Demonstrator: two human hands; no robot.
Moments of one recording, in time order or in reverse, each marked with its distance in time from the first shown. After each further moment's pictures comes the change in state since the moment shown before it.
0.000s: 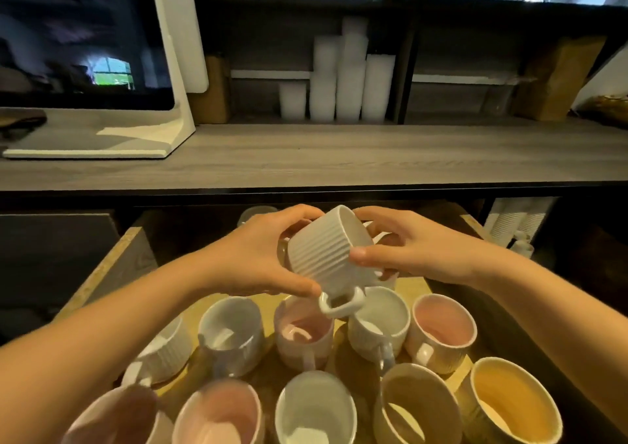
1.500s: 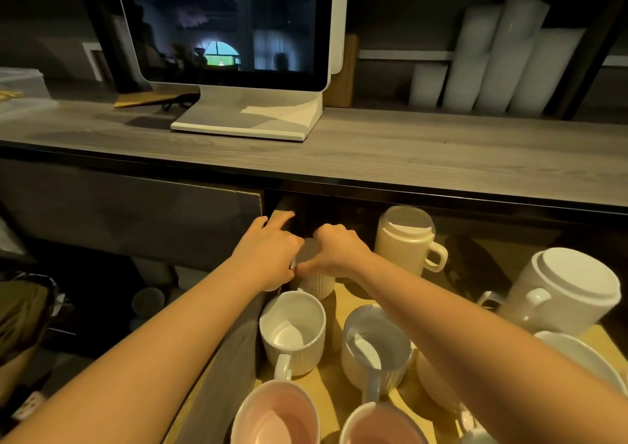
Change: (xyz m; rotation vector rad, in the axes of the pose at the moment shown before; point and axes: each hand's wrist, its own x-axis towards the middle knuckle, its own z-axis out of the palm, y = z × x) left_hand -0.070 -0.170 -0.053 0.877 0.007 -0.503; right_hand 0.231 -0.043 0.204 -0.414 -0.039 0.041
